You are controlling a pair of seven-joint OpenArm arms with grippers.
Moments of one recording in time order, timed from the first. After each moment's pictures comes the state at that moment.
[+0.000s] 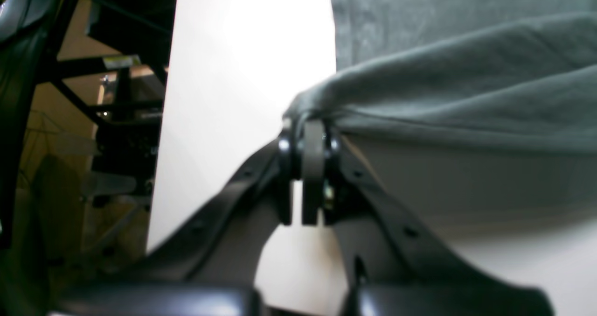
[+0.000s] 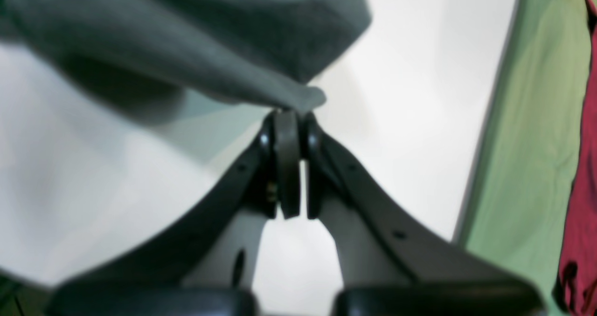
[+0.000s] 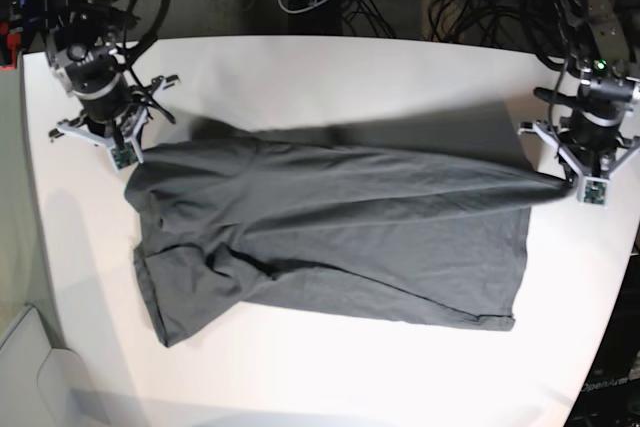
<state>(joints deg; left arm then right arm) 13.3 -12.2 -25.9 115.0 -1.7 -22.5 48.6 -17.8 -1.9 23.8 114.1 -17.4 40.1 -38.4</state>
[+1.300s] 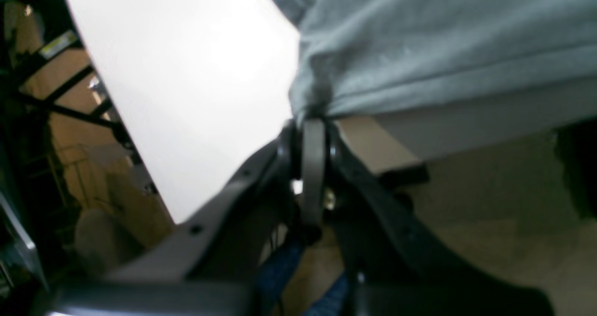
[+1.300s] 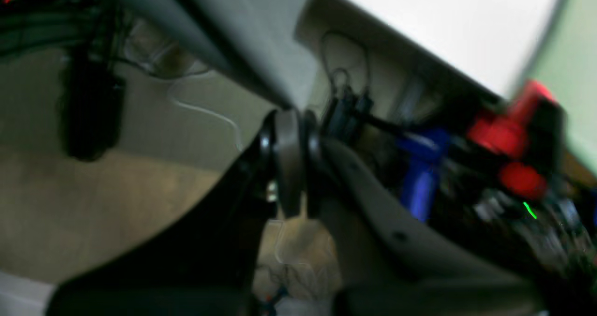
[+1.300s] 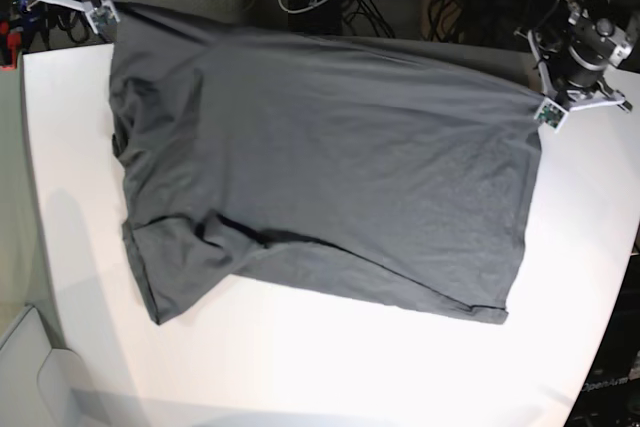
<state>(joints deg) 25.6 -14.4 -24.9 114.3 9.1 -40.9 48.1 -48.3 0.2 27.1 117.5 -16.5 39.9 -33.6</state>
